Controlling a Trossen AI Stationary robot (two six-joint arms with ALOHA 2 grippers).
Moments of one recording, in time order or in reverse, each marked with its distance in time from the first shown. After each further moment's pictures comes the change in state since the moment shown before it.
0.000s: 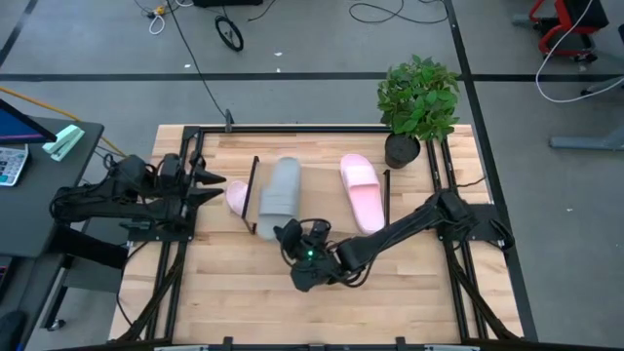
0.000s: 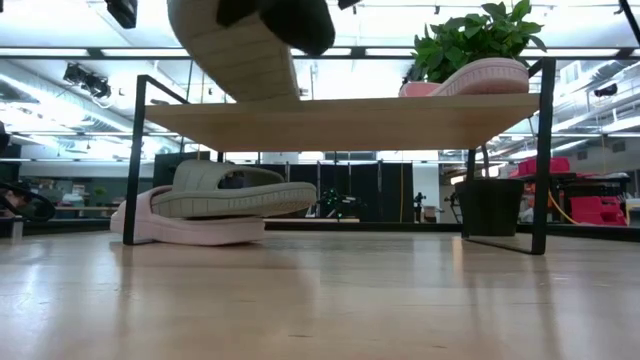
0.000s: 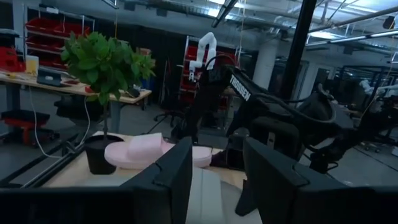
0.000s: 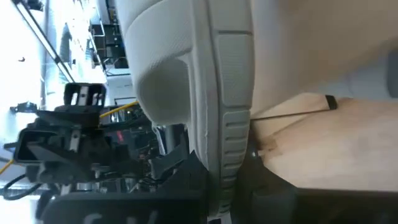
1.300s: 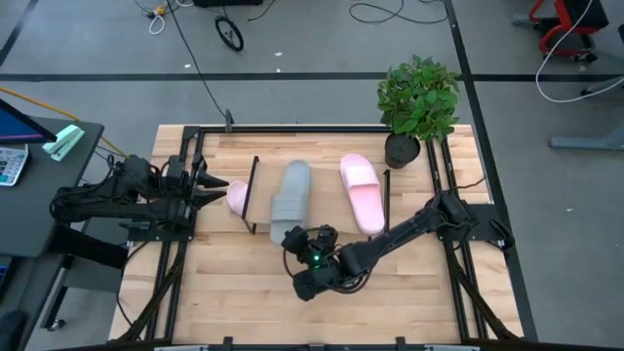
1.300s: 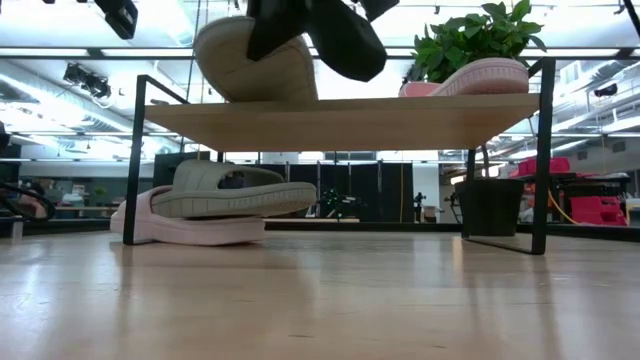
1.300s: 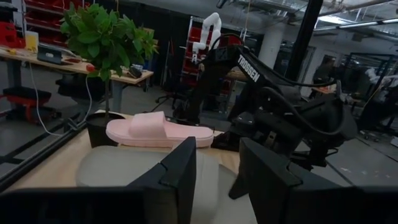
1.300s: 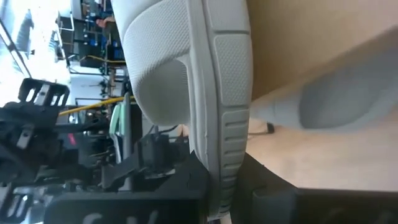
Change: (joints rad) left arm 0.000 0.001 -0.001 -0.077 0.000 -0.026; right arm 0.027 0.001 0.000 -0.294 0.000 0.096
